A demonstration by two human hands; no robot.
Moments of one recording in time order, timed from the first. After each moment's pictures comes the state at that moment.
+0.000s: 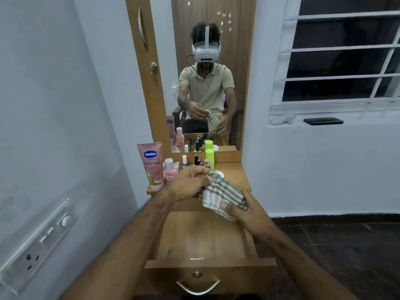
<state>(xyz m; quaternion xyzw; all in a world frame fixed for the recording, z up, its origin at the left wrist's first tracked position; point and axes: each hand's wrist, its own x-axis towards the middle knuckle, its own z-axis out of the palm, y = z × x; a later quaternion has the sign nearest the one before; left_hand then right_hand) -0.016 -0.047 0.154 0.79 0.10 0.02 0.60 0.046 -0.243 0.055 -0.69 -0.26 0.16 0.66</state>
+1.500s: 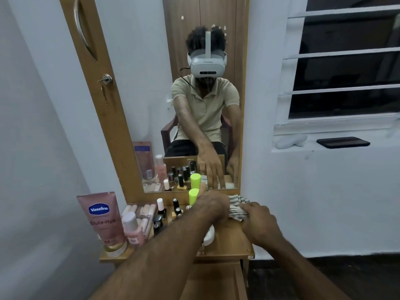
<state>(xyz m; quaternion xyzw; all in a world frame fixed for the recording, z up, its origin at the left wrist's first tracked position) 0.238 -0.070 0.121 0.99 0.04 -0.11 -0.07 0.268 -0.208 0.043 -0.95 -0.21 0.00 0.22</state>
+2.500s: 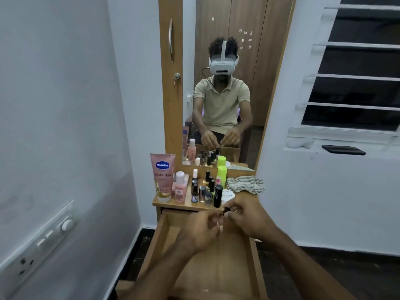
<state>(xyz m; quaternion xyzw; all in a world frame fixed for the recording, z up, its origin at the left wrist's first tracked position) 0.001 -0.041 0.052 0.91 0.10 0.14 0.38 0.103 -0.191 0.091 -0.88 -0.34 0.02 0.32</state>
